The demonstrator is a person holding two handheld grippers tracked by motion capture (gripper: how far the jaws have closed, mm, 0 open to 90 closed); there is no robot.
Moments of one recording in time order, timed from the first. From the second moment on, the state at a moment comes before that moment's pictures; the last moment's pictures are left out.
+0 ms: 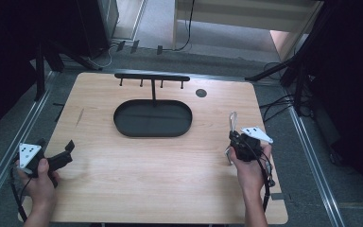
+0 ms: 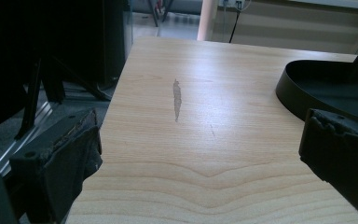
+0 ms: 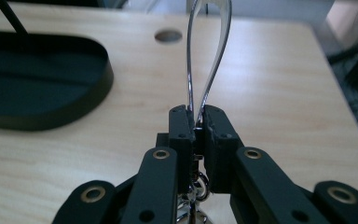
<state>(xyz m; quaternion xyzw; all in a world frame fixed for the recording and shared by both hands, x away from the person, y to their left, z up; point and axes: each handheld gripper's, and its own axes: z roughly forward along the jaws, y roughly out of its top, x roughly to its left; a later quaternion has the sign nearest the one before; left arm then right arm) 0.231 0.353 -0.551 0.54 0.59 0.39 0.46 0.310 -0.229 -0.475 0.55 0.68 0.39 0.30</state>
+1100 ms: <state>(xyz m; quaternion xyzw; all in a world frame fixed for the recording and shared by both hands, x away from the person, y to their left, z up) 0.230 0.355 -0.552 0.53 0.59 0.38 0.47 0.319 -0.134 -0.456 0.42 0.61 0.54 0.40</state>
